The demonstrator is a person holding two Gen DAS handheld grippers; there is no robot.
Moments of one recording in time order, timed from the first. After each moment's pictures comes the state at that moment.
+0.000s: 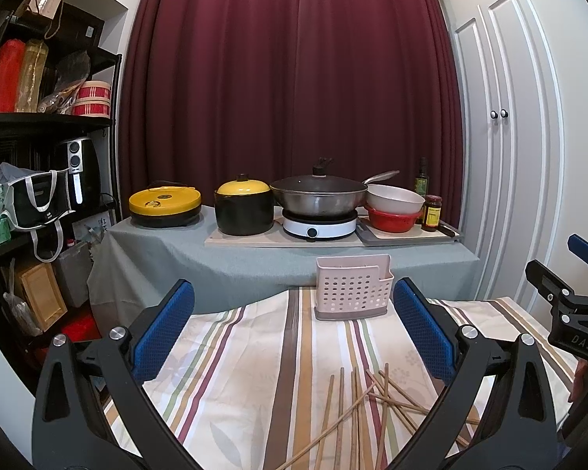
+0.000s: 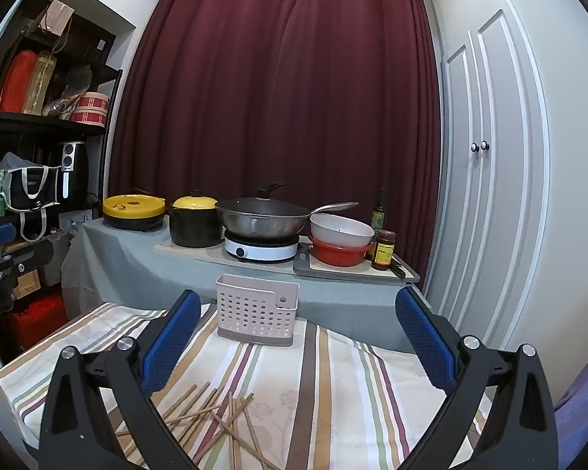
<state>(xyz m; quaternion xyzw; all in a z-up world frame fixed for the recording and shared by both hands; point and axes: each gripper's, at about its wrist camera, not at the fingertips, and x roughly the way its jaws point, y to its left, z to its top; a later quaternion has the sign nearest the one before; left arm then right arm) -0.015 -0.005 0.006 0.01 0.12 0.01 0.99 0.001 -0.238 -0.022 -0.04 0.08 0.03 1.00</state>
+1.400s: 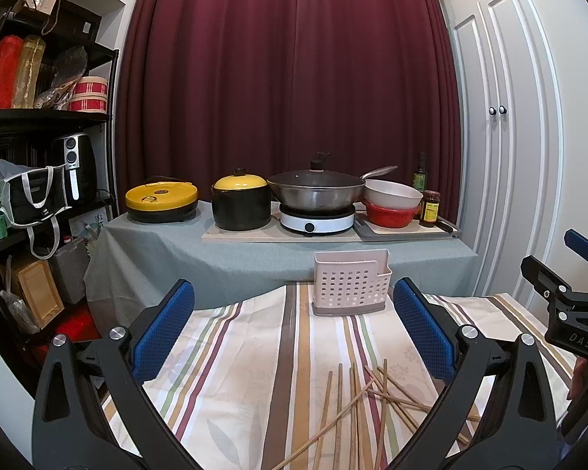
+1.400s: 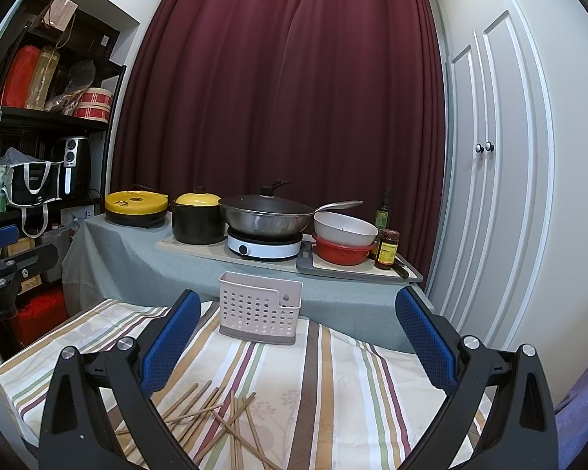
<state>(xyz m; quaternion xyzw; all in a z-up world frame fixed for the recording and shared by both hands) -0.012 -0.008 -0.003 0.00 0.12 0.01 0.99 0.001 -0.231 -0.024 -0.05 0.08 0.03 0.99</state>
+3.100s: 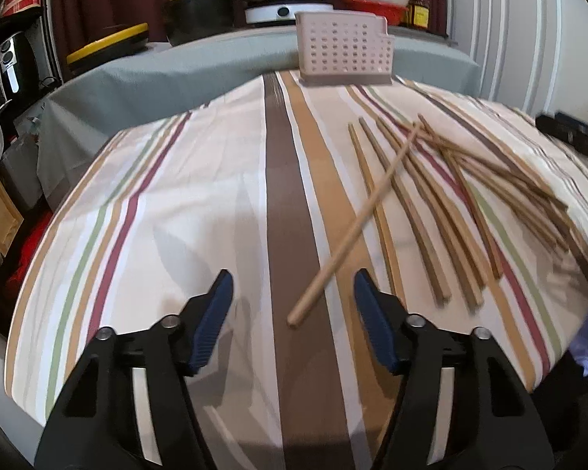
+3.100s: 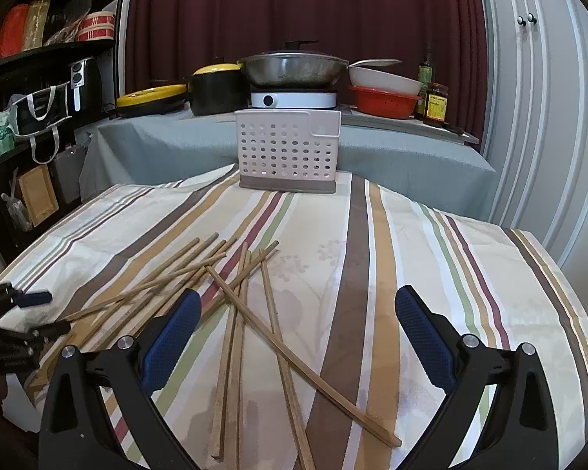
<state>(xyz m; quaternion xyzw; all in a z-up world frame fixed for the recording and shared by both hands) 0.027 0.027 -0.248 0.06 0.39 -0.05 0.92 0.056 -0.245 -0.201 -0.02 0.26 0.10 0.96</state>
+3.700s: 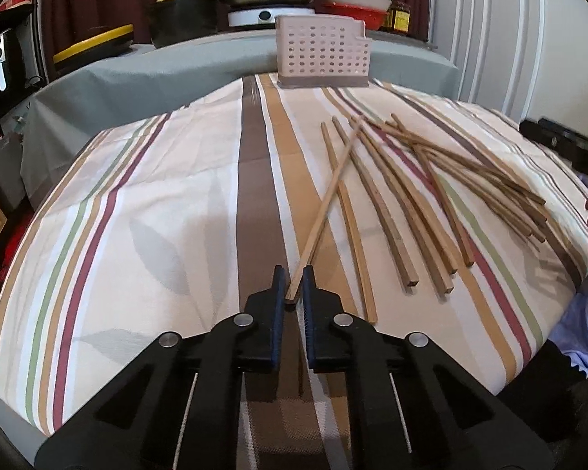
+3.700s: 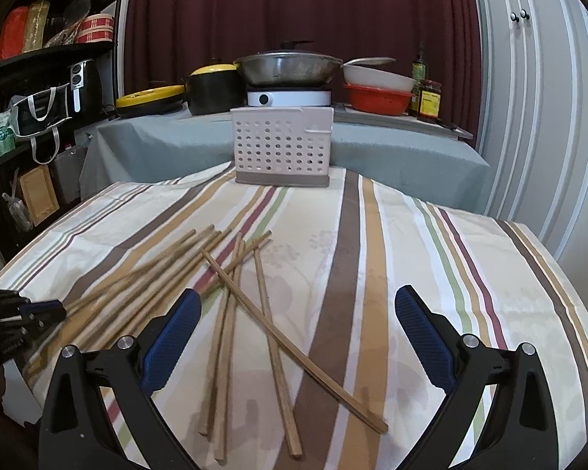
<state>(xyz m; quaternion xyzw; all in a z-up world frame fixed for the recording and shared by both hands) 0.014 0.018 -0.250 0.04 0.38 -0.09 0.92 0.044 -0.258 -0.210 -0.02 0.27 0.10 0.96</state>
